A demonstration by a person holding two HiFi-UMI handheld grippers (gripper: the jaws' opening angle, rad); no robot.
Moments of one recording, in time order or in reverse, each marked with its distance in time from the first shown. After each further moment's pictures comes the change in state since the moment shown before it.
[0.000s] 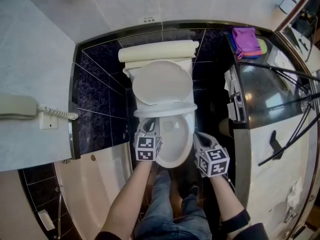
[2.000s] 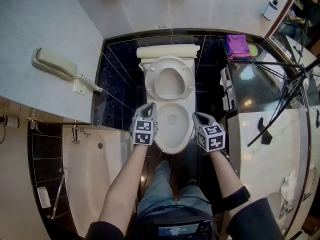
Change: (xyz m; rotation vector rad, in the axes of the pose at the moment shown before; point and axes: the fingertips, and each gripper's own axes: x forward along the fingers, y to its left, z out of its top) left arm -0.147 -0.029 0.080 0.091 -0.016 0.072; right arm -0.090 0.050 0.050 -0.165 -0.063 0.062
